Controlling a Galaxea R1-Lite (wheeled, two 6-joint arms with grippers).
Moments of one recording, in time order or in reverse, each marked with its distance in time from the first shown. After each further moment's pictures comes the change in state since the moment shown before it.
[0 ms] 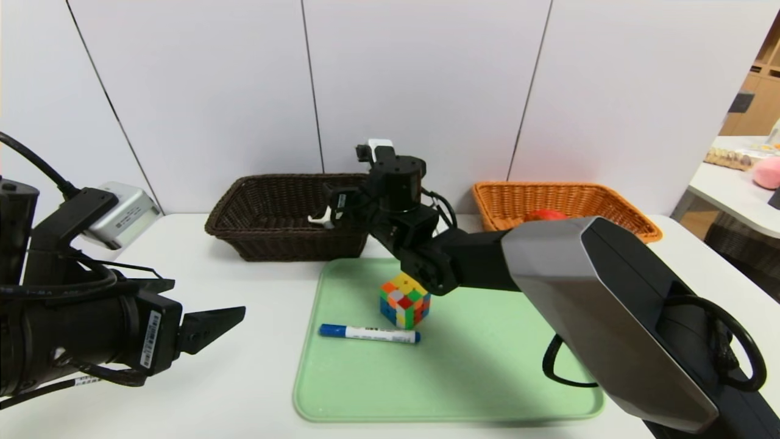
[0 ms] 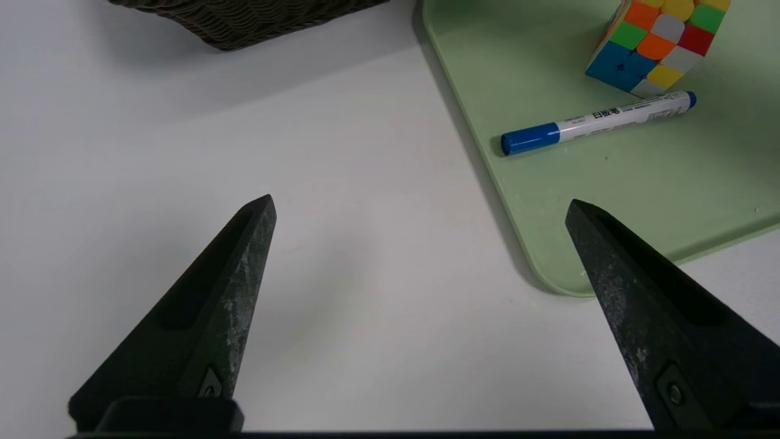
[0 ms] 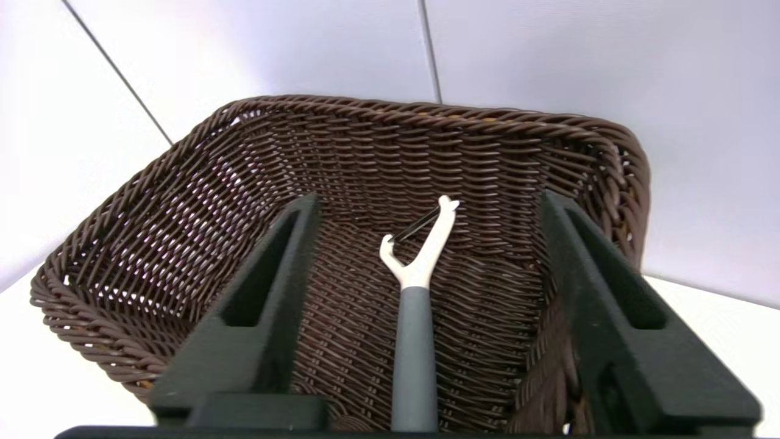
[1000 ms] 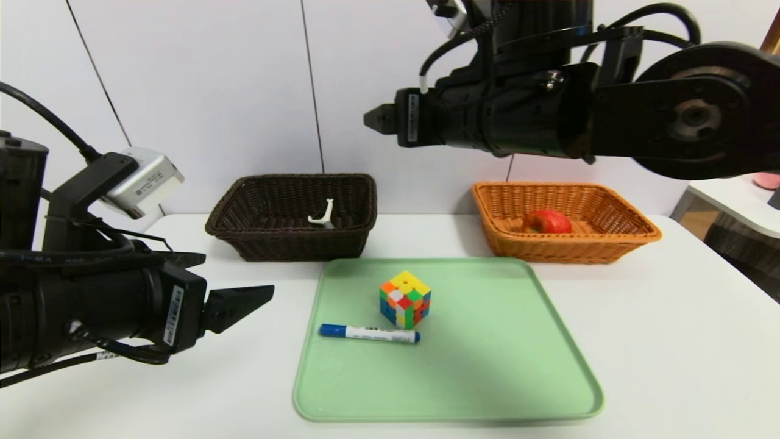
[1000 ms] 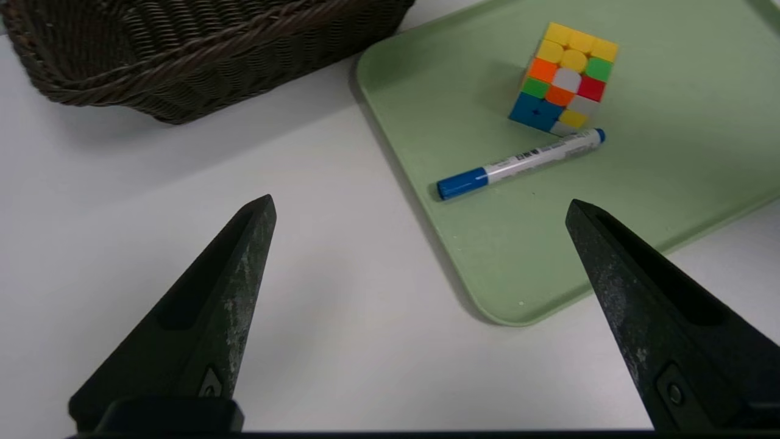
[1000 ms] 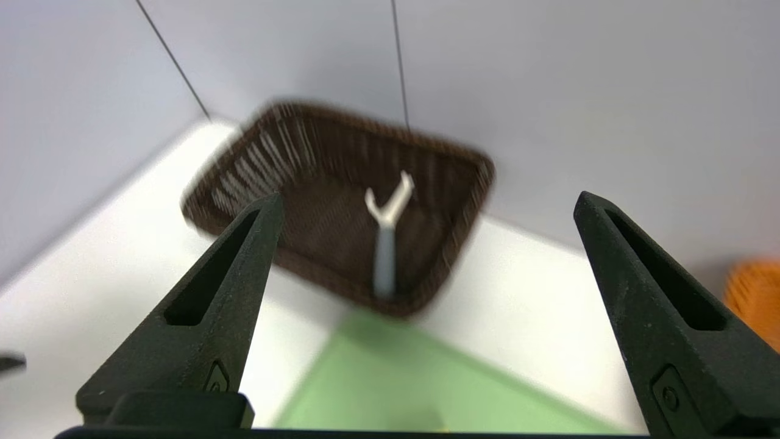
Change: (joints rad) left arm -0.106 0.044 -0.102 0.000 -0.012 0.006; right arm 0.005 -0.603 0.144 0.693 -0.033 -0.083
